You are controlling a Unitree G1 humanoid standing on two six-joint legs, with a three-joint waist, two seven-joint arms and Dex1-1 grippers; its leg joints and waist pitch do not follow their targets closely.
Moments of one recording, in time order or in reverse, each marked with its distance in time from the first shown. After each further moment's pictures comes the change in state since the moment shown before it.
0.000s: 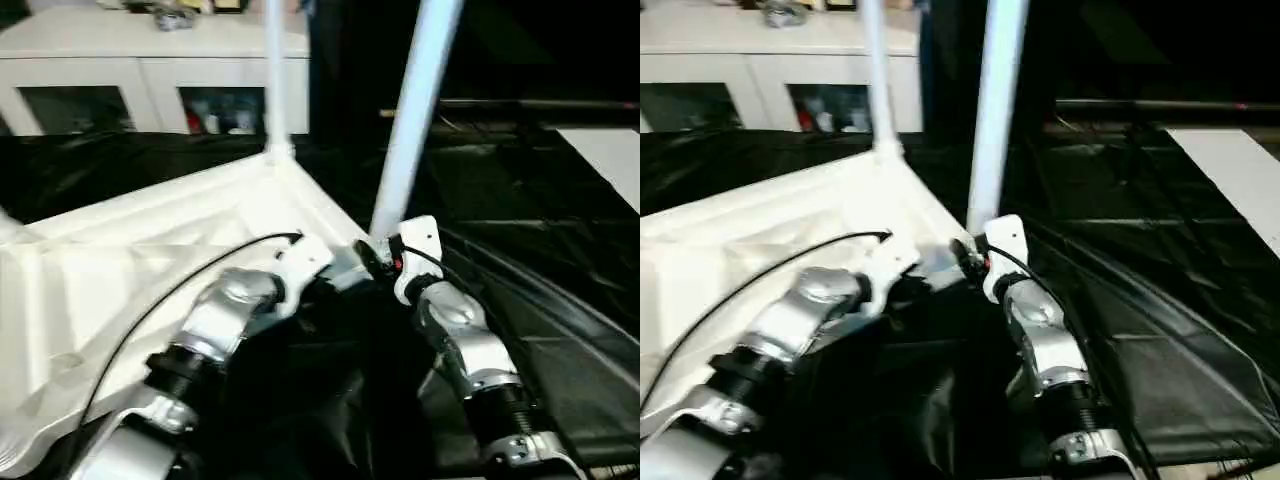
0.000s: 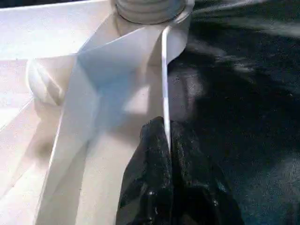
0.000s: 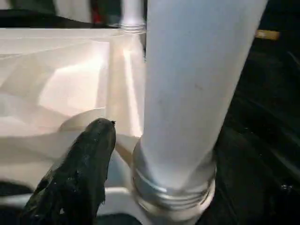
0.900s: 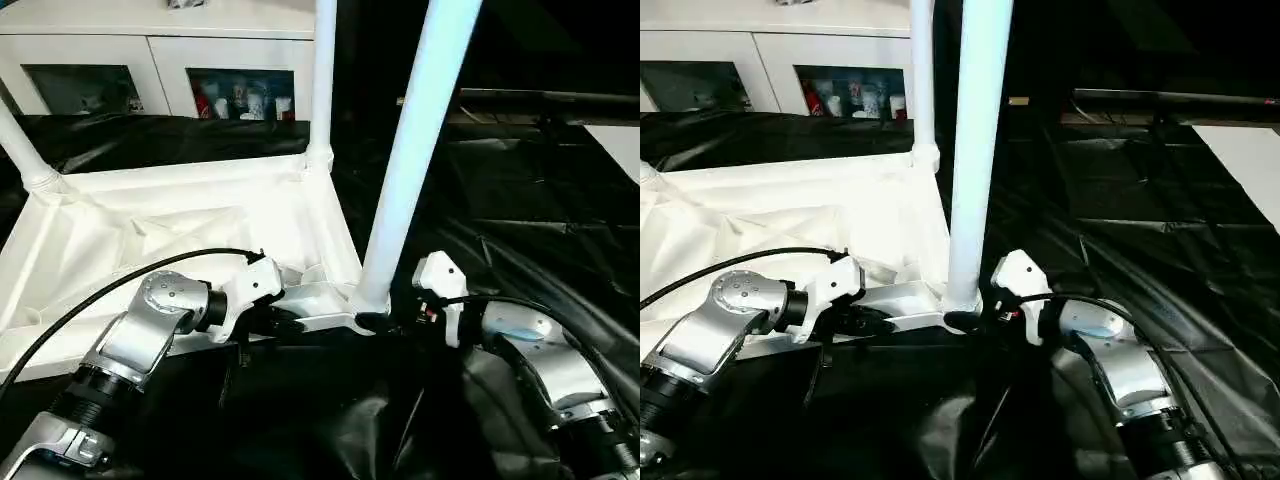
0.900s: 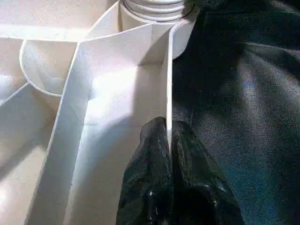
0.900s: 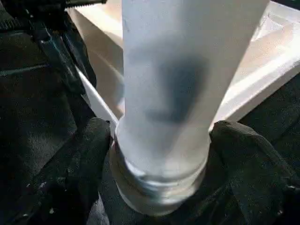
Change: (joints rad) left arm 0.122 0.257 -0.002 -0.186 -0.128 -0.085 -0.413; right arm 0.121 -0.327 0.110 -0.221 0.109 0.028 0.587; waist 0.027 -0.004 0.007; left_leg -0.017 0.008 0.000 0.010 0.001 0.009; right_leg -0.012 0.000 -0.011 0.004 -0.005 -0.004
